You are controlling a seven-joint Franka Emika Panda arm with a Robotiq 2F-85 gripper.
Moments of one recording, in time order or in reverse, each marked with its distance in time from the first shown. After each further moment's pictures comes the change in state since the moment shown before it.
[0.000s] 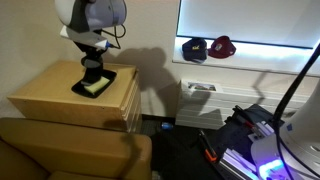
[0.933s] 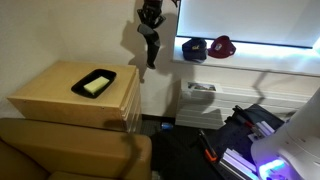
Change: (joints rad) arm -0.449 -0.479 0.133 -0.350 -0.073 -0.386 0.205
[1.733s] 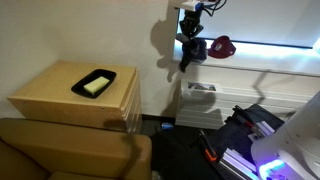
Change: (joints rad) arm -0.227 -0.127 -0.049 -0.244 -0.140 0.021 0.230
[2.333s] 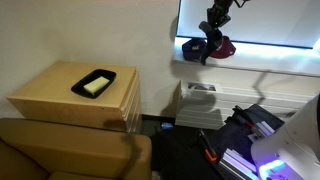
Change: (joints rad) arm -0.137 -0.222 -0.054 -0.156 -0.032 0.067 0.061
